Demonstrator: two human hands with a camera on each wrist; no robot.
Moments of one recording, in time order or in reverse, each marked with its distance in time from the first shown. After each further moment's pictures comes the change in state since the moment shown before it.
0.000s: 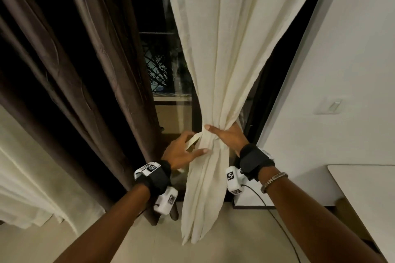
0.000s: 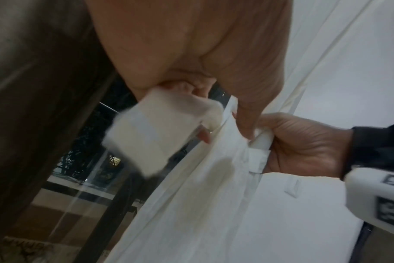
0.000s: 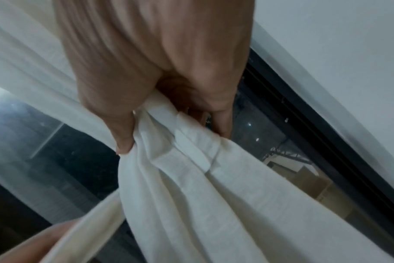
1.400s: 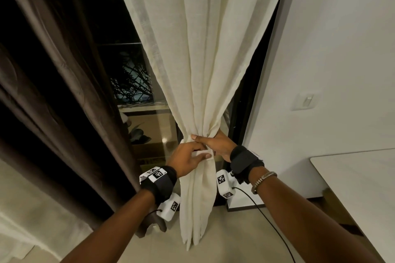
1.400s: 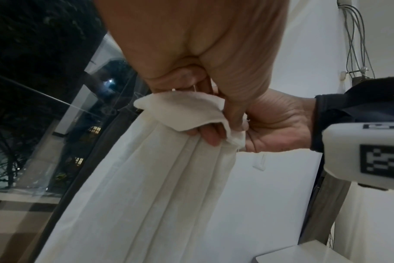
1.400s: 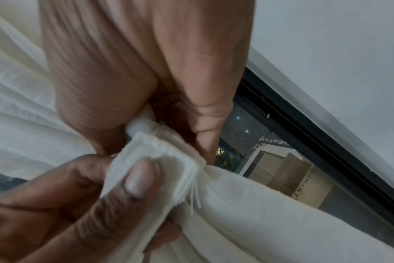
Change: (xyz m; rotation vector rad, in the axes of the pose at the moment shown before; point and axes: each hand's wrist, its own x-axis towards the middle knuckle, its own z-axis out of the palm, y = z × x) left_hand 0.021 0.031 0.051 0.129 -0.062 0.289; right_hand -0.013 0.000 -0.021 -0.038 -0.166 0.090
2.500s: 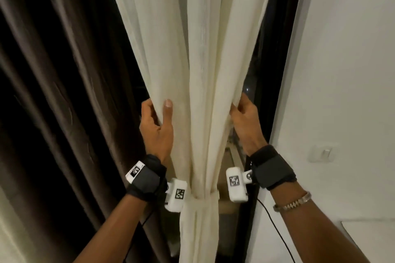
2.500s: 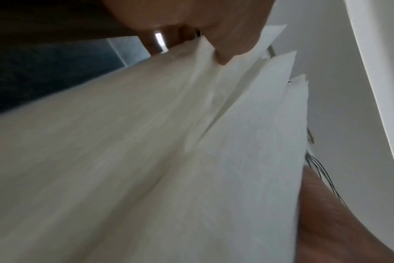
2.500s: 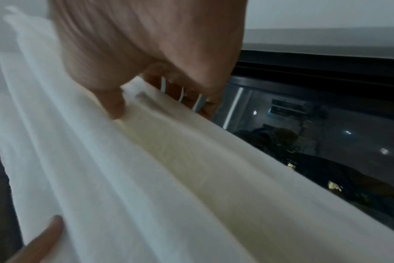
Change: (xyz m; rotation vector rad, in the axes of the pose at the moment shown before) left_hand 0.022 0.147 -0.175 -0.518 1.044 0.322; right_hand -0.023 -0.197 -0.048 0.226 0.218 -0.689
